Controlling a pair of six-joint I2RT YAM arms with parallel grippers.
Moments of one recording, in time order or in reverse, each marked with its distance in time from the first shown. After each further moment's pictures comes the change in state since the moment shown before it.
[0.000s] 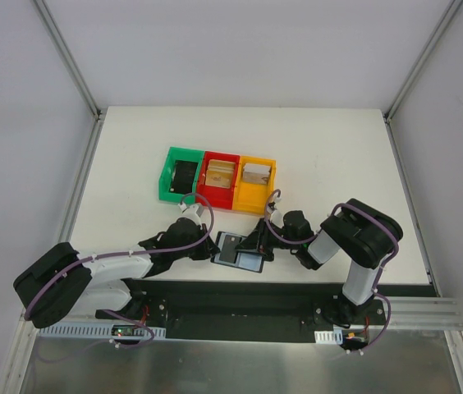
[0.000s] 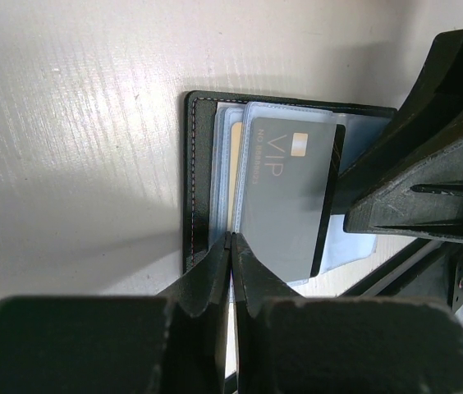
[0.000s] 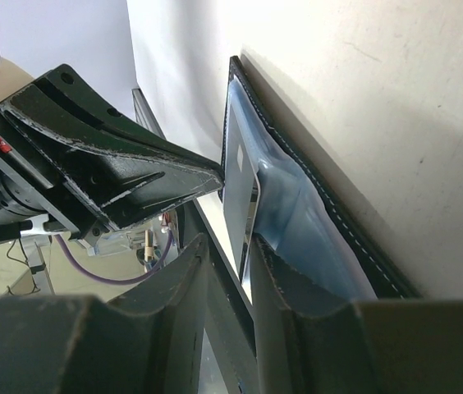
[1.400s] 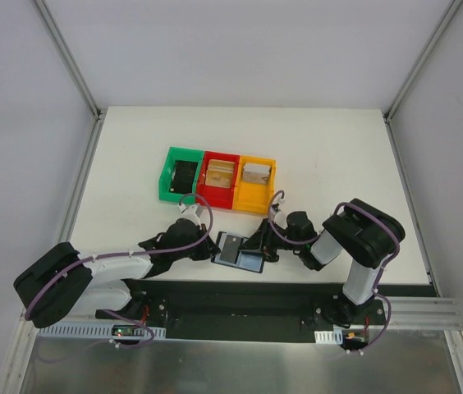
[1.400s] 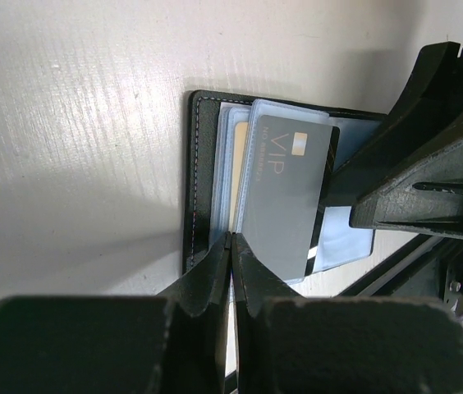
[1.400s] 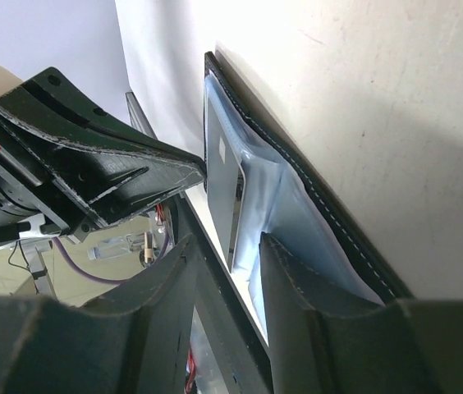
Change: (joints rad) left arm 0.000 -0.004 -0.012 0.020 -0.002 -0.021; right arm -0.034 -0.007 -0.030 -0.015 -0.013 -0.004
